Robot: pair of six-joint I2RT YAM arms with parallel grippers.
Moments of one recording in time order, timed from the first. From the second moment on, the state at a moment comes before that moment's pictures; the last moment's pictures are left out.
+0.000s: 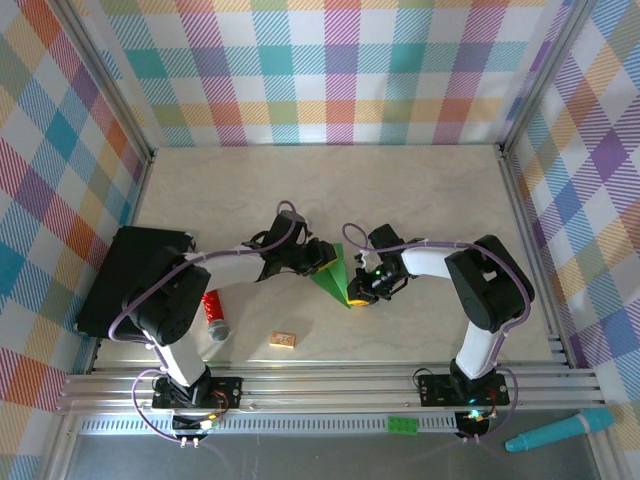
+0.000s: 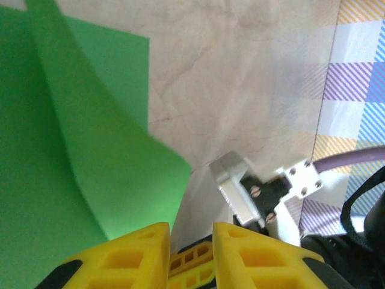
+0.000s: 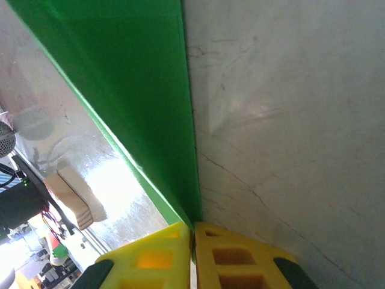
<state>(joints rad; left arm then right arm) -0.61 1.72 0.90 0.07 0.44 -1.02 0.53 1.79 0.87 -0.42 -0.70 0.49</state>
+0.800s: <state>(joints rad) -0.62 1.77 0.78 0.12 0.36 -1.13 0.55 1.82 0.95 -0.48 -0.63 0.48</state>
